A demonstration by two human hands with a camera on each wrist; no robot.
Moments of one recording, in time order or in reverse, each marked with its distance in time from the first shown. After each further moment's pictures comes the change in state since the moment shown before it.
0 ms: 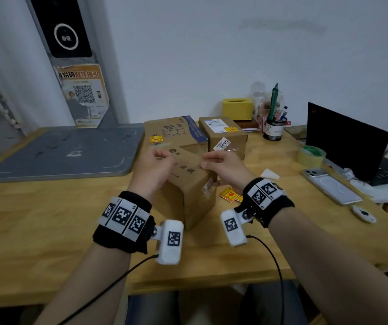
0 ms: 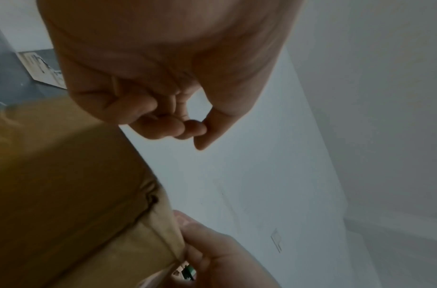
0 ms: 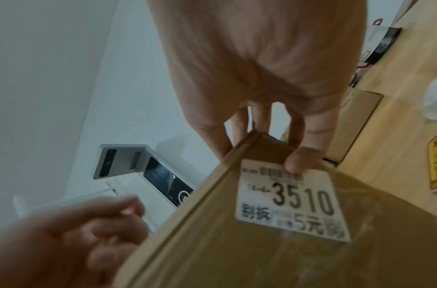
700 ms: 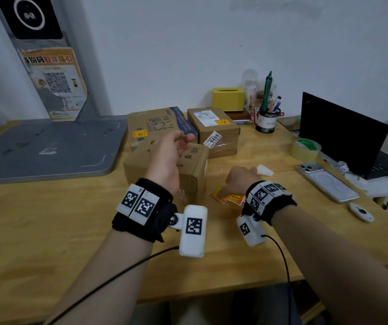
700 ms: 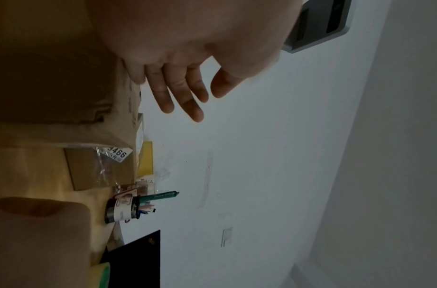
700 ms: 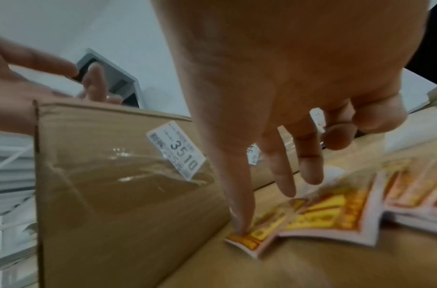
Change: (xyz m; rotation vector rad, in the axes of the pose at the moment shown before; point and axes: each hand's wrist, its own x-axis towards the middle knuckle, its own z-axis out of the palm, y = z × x) left_hand 0.034 0.009 0.068 -0.615 -0.110 -0.107; right_hand 0.043 0.059 -0.049 -1.093 -0.044 0.272
